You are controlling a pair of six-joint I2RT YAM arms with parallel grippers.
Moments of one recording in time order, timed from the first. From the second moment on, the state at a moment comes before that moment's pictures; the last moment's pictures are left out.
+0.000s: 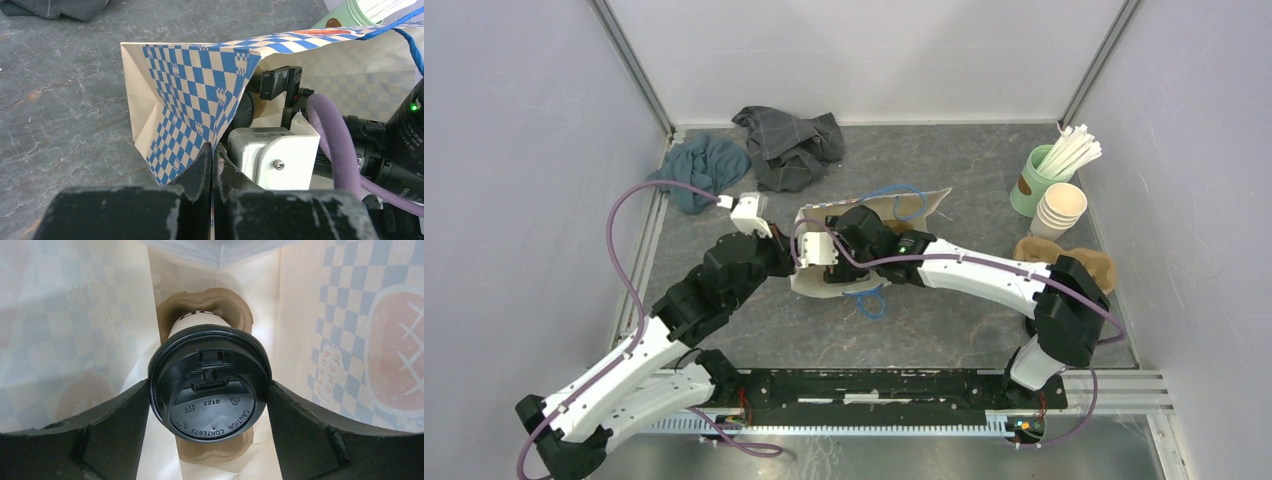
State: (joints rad) left arm -0.79 0.72 0.77 -0.36 -0.31 -0.57; right arm 1.01 1.62 1.20 -0.31 0.15 -0.77
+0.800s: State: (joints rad) left arm -0.77 0.81 1.03 -0.76 -0.50 -0.56; right arm 1.00 1.80 1.44 -0.48 0.02 -0.63
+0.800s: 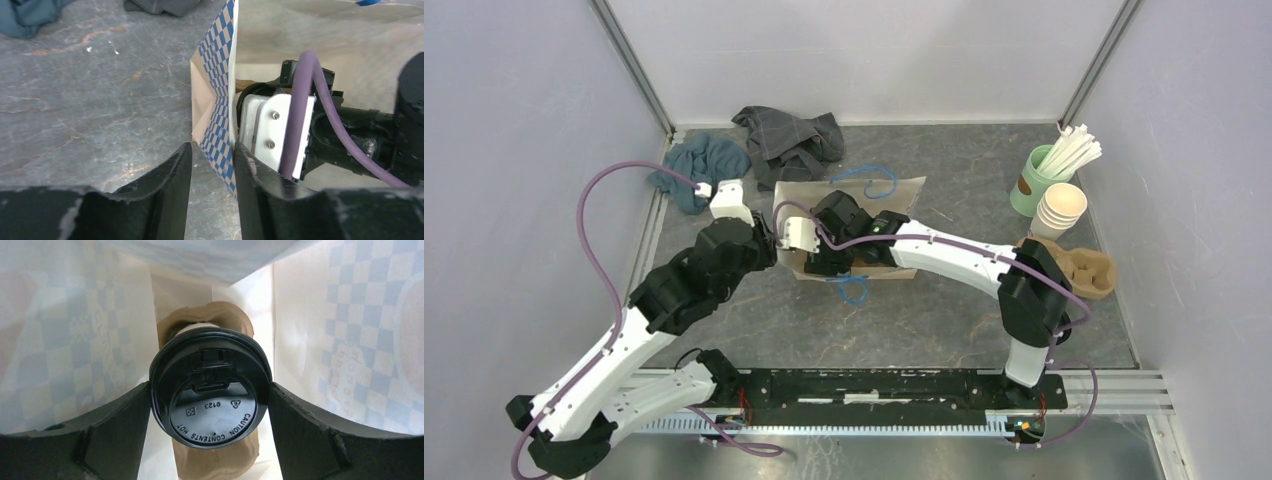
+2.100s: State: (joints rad) left arm -0.79 0.75 1.18 -0.76 -0.62 -0.54; right arm 0.98 1.92 1.65 -0.64 -0.06 -0.50
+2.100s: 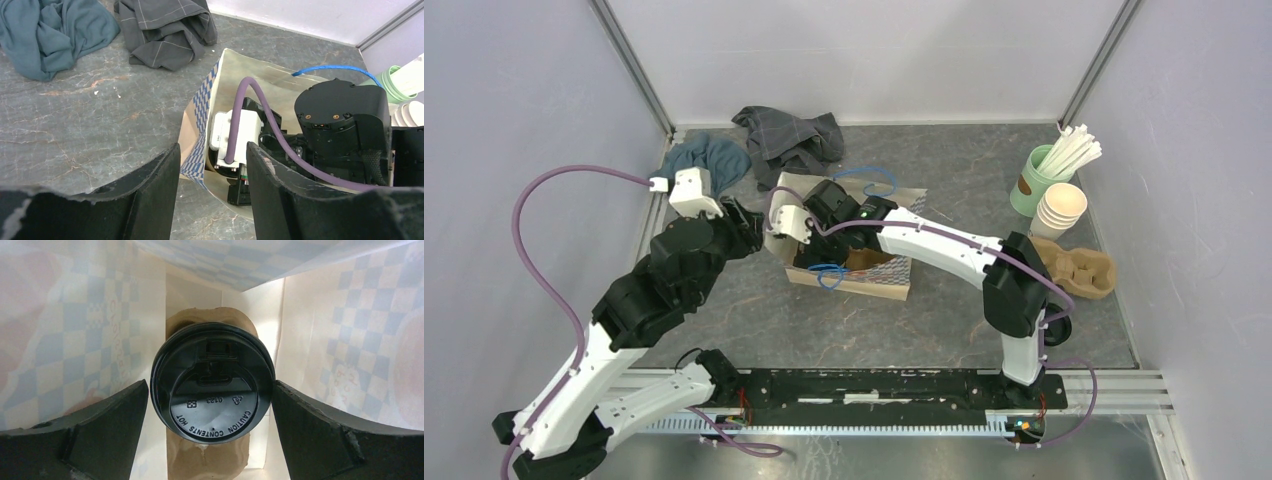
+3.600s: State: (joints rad) left arm -0.79 0.77 1.14 -0.75 -0.53 -0.54; right arm 0.84 1.49 1.81 -0.66 0.16 -0.28
